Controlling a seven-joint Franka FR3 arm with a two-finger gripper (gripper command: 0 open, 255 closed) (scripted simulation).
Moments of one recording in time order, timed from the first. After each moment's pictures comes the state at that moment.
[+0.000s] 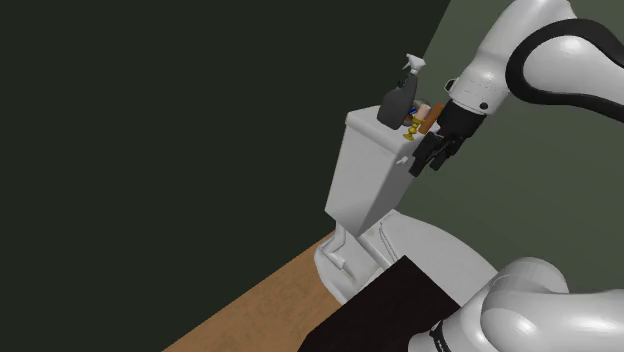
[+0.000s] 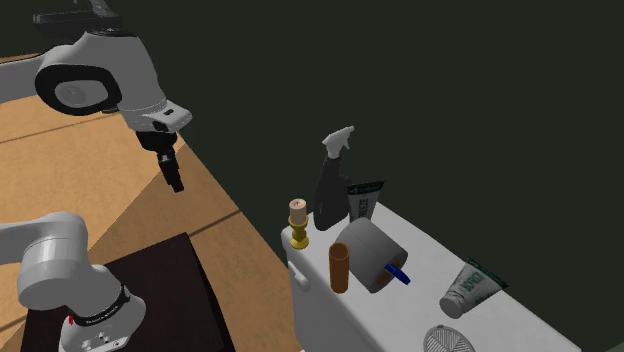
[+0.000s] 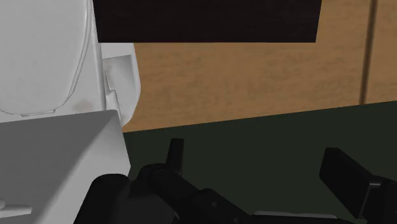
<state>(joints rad) -0.02 -0.83 0.00 -2.37 0.01 1.56 0.05</state>
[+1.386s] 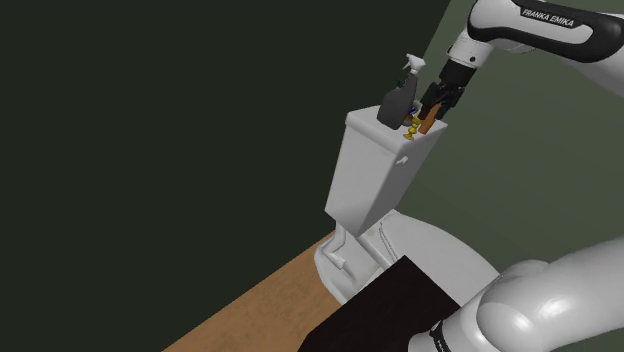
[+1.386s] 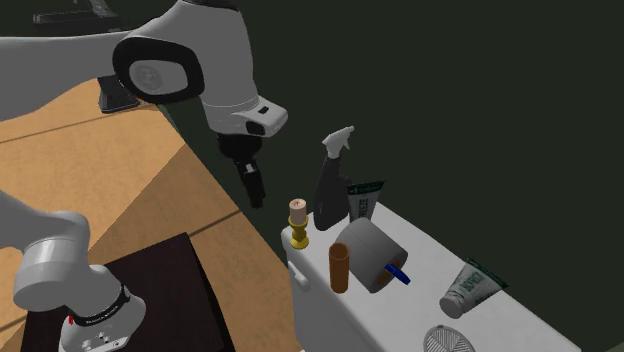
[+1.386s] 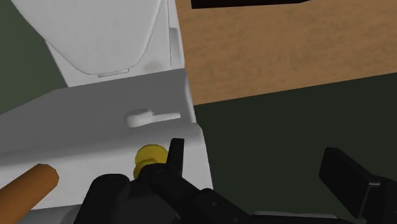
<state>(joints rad) -0.10 -0.27 -0.30 -1.79 -0.07 1.55 -0.27</state>
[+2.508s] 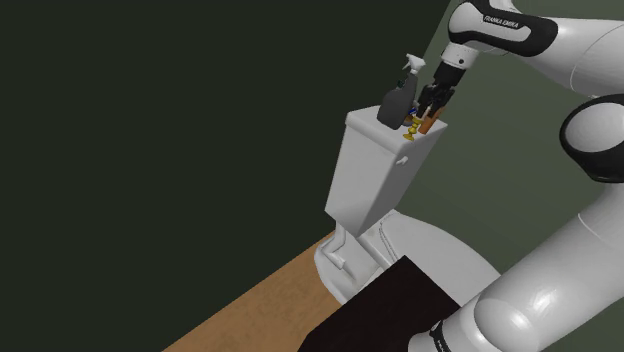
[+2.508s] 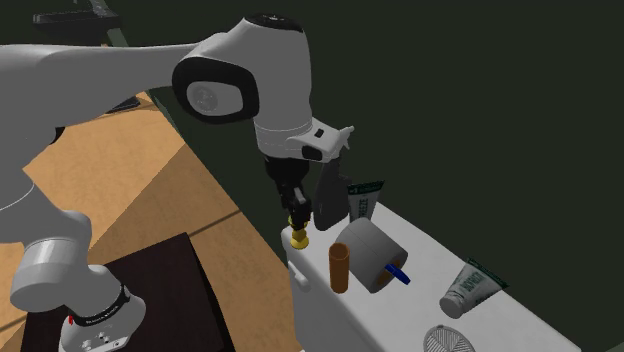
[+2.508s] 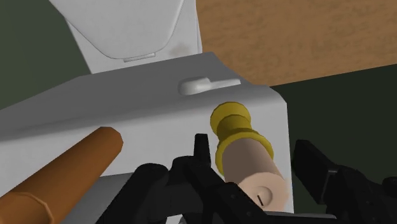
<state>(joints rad) -0.15 0.00 -0.41 -1.54 0.00 1.57 -0.42</state>
